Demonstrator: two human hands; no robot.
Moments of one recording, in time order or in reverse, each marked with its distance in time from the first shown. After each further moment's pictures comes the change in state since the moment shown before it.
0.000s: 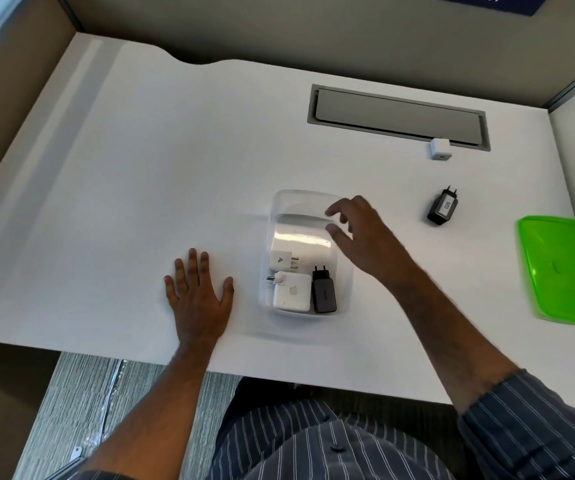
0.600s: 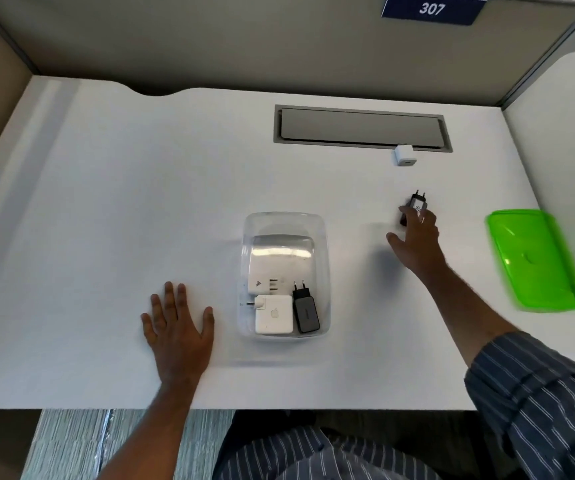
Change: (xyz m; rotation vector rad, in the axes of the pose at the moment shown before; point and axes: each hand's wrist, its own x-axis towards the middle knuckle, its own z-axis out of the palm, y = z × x) left_hand 0.000 0.000 0.002 0.012 0.007 -0.008; right_hand -0.009 0.183 -0.033 -0.155 0.179 0.580
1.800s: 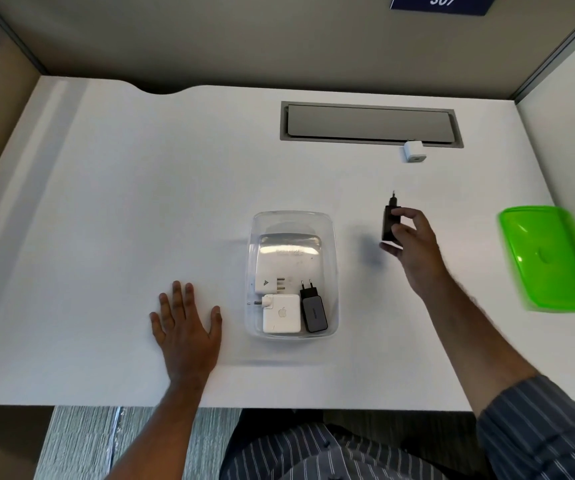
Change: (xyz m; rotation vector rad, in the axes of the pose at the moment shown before) left_hand 0.000 0.001 -0.001 -0.003 -0.009 -0.011; right_hand -0.049 -0.052 -0.013 1.116 -0.130 0.158
